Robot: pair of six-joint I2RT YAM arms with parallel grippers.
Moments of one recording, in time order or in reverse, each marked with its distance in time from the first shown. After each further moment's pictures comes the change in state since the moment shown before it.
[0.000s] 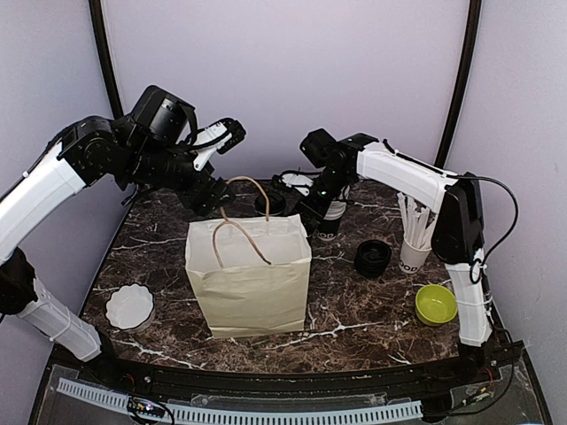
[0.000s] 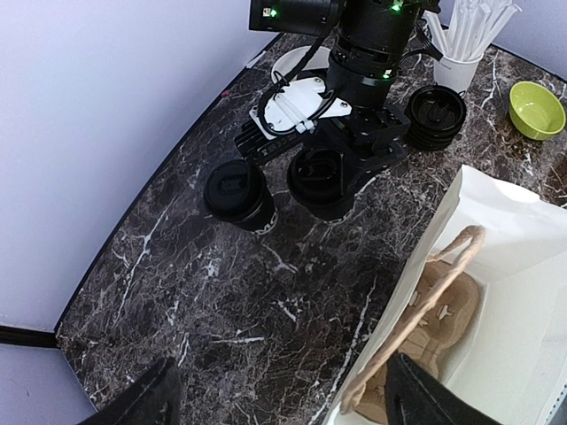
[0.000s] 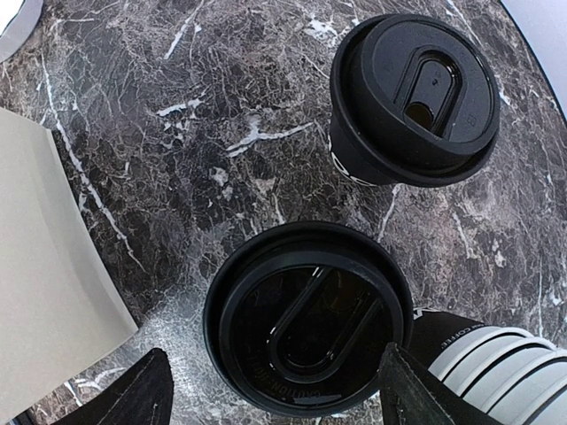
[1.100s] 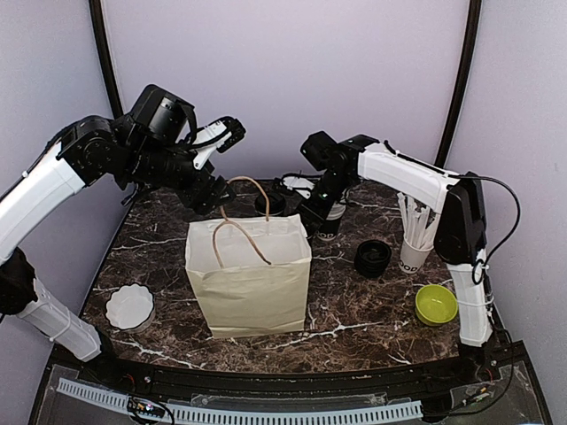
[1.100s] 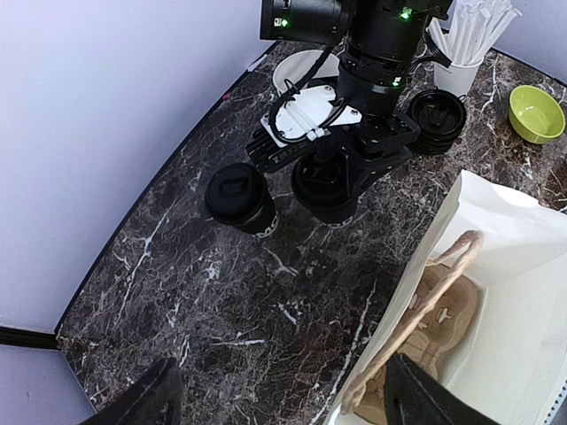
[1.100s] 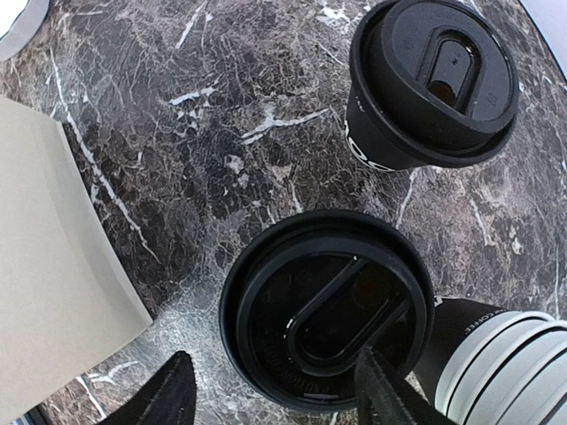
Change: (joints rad) left arm 0.000 -0.002 0.003 0.006 0.000 -0.002; right arm 0.005 -0.021 -0.039 -0.010 -0.013 0.023
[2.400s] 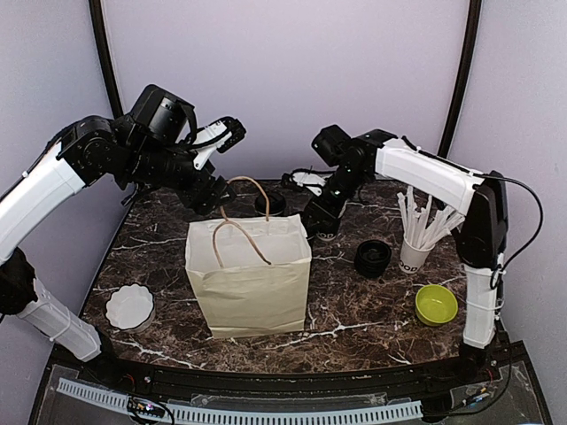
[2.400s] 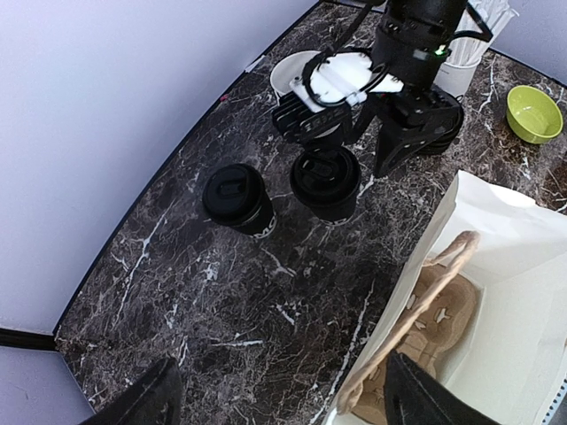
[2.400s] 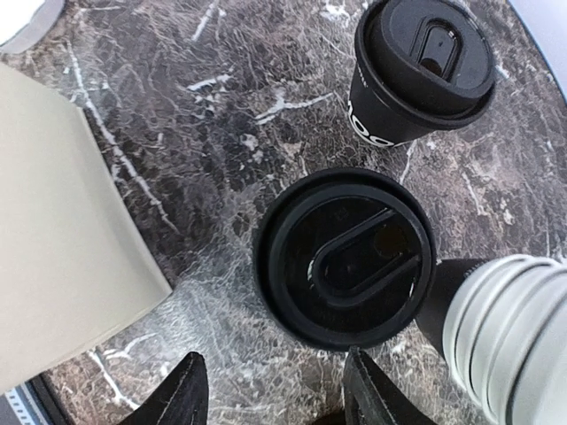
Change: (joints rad) left arm 0.000 0.000 0.000 0.001 0.007 0.000; right arm 0.004 -0.142 -0.131 0.006 0.014 0.013
